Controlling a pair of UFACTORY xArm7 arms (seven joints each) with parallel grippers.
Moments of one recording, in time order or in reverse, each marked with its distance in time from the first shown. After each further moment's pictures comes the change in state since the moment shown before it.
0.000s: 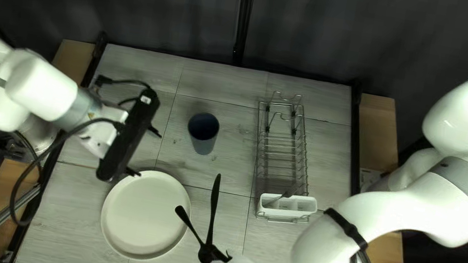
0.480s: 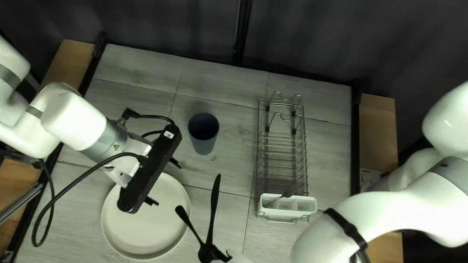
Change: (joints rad) left arm -0.043 0.097 0.033 0.045 -0.074 -0.073 0.050; right arm 0.000 0.000 0.000 0.000 0.000 0.000 0.000
